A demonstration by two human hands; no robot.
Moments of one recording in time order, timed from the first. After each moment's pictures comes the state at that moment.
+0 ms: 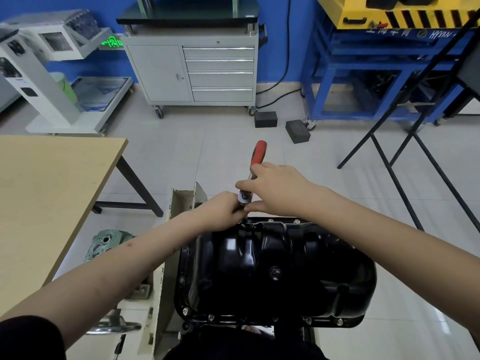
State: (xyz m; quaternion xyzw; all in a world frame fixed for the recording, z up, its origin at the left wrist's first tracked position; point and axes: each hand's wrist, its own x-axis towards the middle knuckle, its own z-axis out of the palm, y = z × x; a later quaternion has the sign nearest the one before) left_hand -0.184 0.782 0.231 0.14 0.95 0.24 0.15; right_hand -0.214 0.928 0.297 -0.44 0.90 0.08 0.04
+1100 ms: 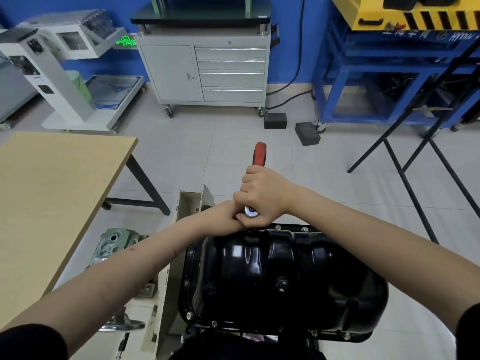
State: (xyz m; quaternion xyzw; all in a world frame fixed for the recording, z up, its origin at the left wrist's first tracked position) left_hand -0.191 0.772 0.223 0.13 0.90 0.35 0.21; right_hand -0.250 0.905 0.252 -0.66 0.72 -0.09 -0.19
